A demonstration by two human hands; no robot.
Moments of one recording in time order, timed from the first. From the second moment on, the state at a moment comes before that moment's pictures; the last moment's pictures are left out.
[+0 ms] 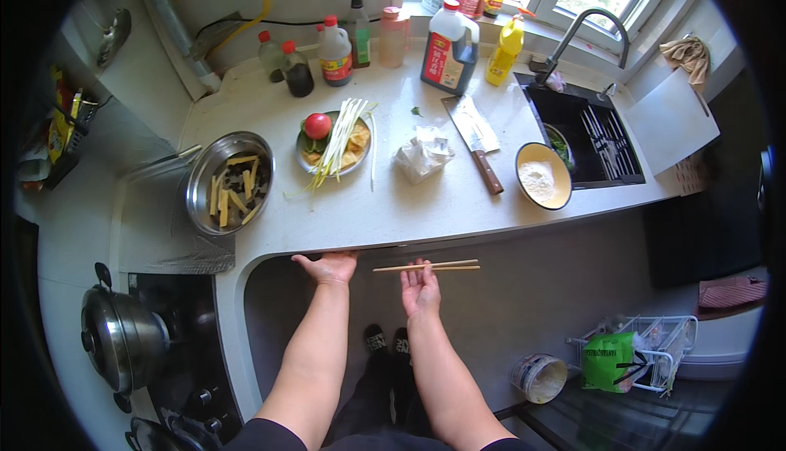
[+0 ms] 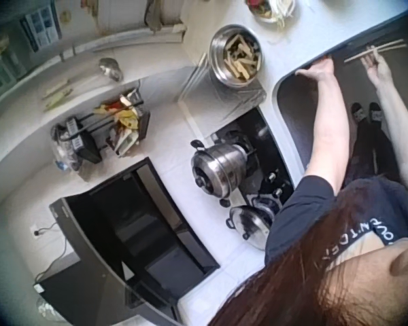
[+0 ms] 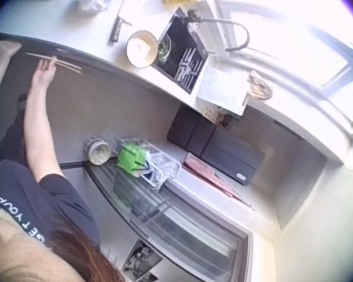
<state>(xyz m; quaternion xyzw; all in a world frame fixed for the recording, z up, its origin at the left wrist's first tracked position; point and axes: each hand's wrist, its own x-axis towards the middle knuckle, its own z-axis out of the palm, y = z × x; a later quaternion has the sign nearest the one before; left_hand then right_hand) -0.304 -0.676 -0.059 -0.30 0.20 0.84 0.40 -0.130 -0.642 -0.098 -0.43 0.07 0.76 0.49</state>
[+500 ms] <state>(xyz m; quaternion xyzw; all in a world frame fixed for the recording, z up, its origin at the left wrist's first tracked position) -0.179 -0.693 0.056 0.26 0.52 0.57 0.58 -0.031 -0.634 0.058 -0.38 -0.41 0.79 0.24</state>
